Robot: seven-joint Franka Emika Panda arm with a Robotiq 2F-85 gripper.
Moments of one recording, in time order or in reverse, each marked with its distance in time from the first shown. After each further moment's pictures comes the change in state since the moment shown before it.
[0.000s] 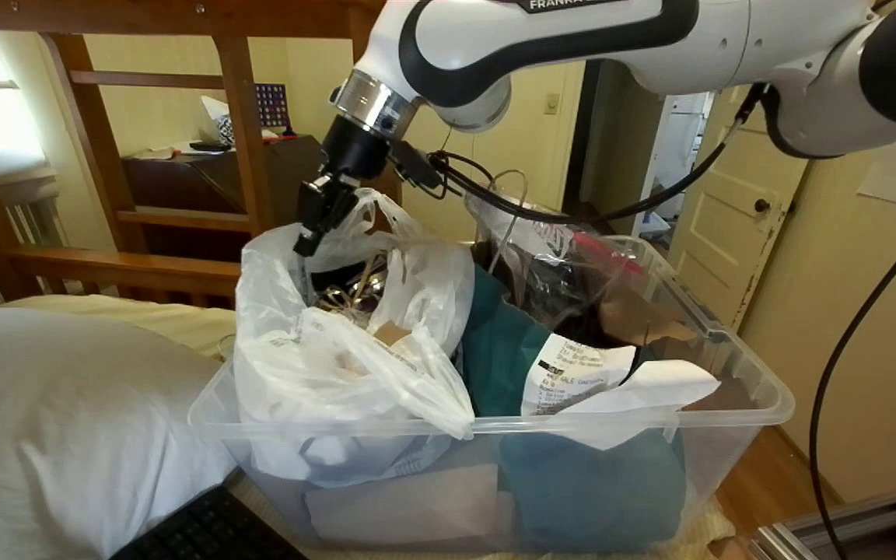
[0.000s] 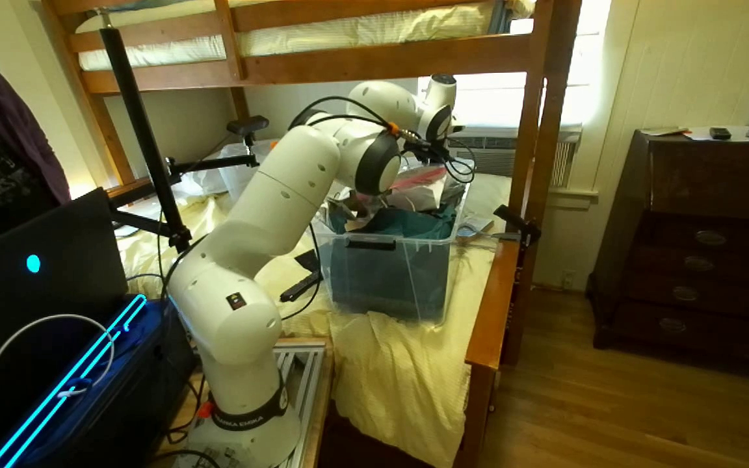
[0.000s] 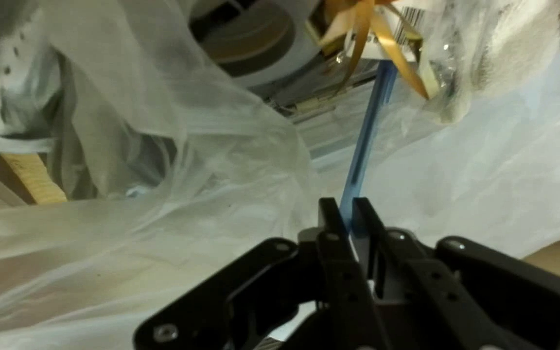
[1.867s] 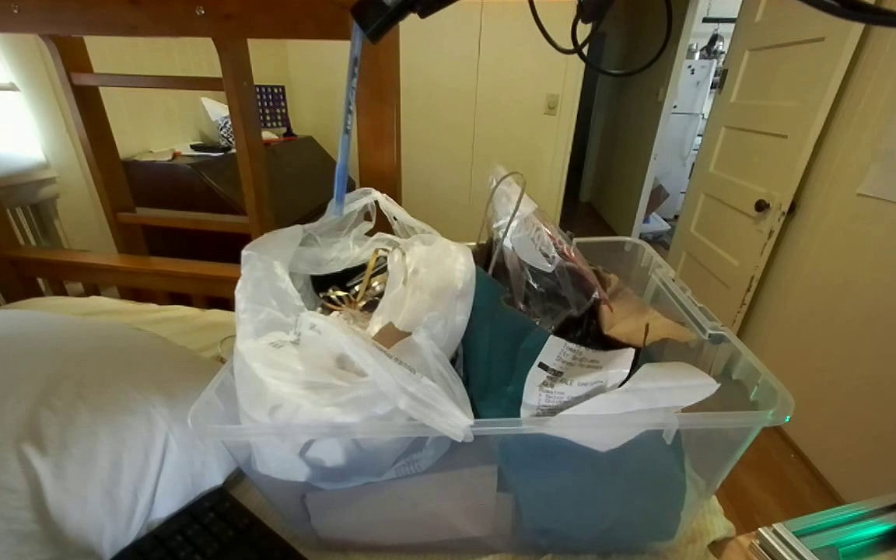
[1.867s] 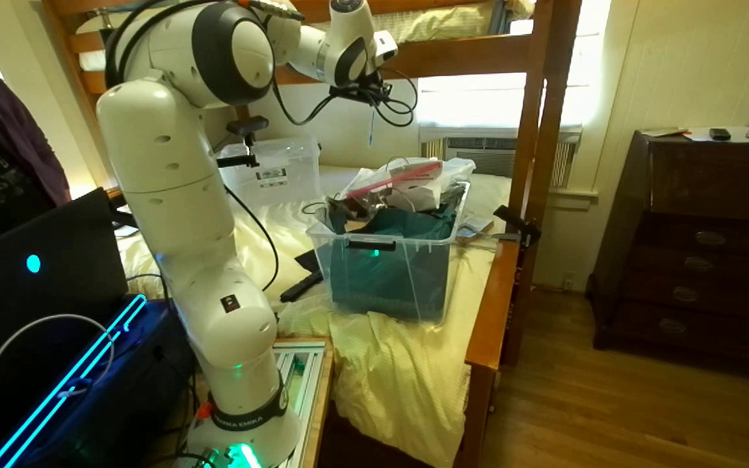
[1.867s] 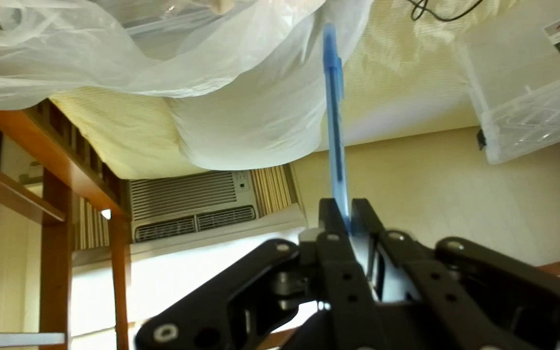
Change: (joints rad) arm -0.065 -0.850 0.083 -0.797 0.372 0.395 -0.091
